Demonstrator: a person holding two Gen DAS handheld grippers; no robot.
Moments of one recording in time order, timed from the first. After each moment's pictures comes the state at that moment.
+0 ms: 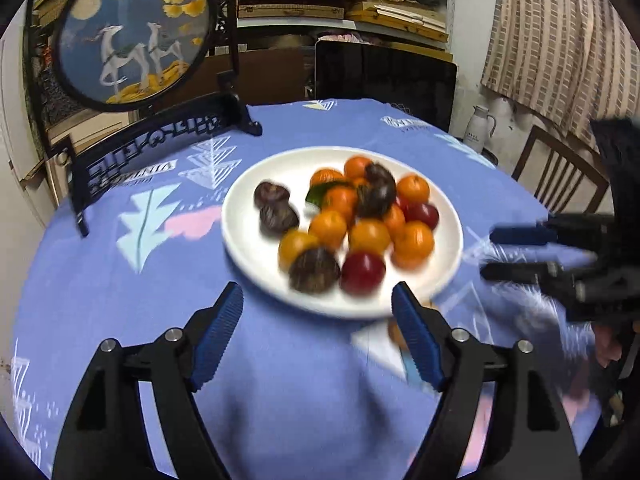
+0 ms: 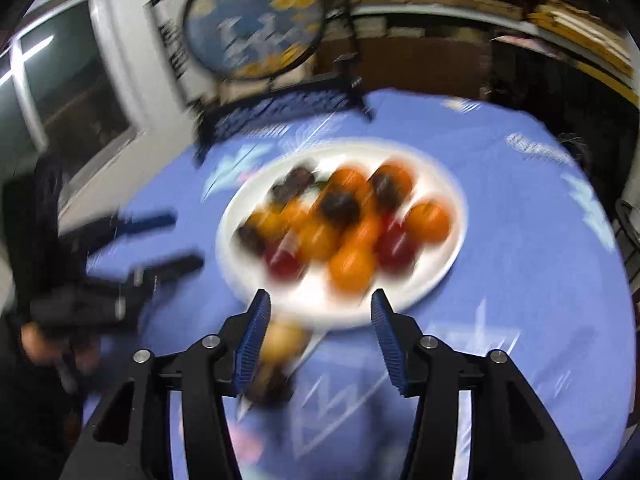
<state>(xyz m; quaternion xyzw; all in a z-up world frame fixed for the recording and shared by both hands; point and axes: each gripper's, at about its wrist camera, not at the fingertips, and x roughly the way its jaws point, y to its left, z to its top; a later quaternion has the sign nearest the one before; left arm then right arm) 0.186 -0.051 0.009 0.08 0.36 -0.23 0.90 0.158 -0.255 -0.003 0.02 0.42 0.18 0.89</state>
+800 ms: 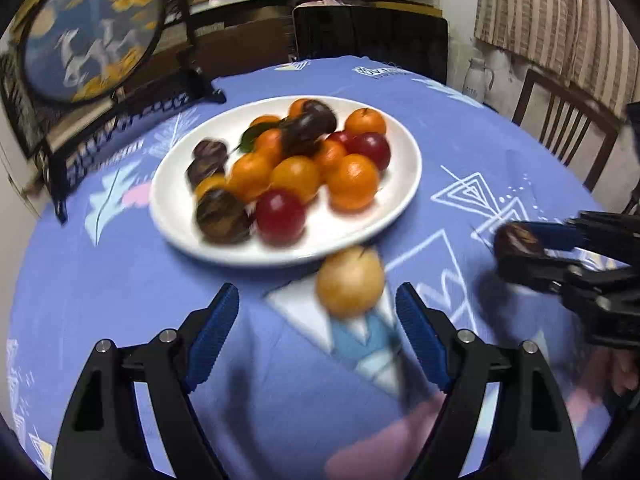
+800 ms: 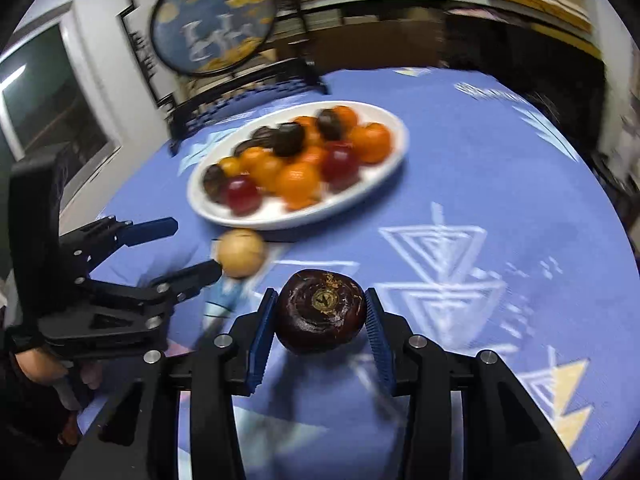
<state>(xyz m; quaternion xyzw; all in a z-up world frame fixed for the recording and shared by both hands) 0.164 -0.139 -0.033 0.15 0.39 -0.20 0.88 0.106 -0.308 -0.035 0.08 0.42 0.11 0.90</state>
